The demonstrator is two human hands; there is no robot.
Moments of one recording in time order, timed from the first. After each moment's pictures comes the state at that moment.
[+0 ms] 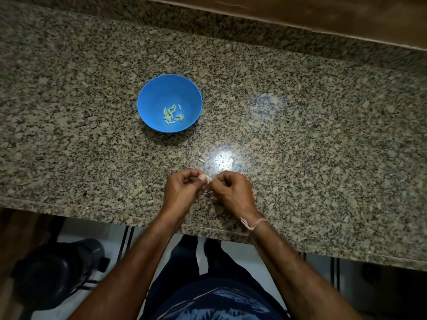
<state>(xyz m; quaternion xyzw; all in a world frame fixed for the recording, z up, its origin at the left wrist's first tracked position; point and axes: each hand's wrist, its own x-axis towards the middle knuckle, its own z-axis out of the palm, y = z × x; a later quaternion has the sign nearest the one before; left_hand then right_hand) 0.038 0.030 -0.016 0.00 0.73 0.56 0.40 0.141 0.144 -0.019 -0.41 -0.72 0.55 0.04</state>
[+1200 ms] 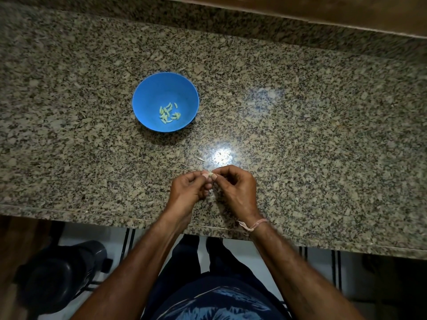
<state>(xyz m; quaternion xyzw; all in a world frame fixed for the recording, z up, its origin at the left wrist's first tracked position) 0.043 0.038 -0.022 -0.08 0.64 0.60 0.47 0.145 0.142 -0.027 -0.40 -0.67 0.60 0.16</state>
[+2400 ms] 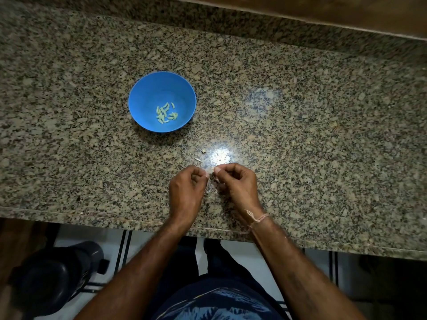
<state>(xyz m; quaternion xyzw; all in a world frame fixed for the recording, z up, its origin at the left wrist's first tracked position) 0.052 0.046 -0.026 0.16 0.87 0.40 0.23 0.139 0.153 -0.021 -0.48 -0.49 0.71 0.14</state>
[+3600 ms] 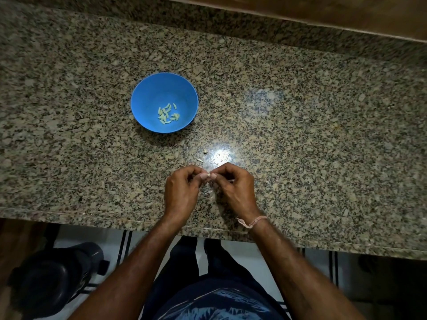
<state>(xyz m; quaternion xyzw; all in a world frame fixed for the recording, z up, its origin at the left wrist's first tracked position) 0.035 0.035 -0.025 0.17 0.85 0.42 0.27 0.138 0.149 -0.029 -0.40 -0.71 0.57 0.14</state>
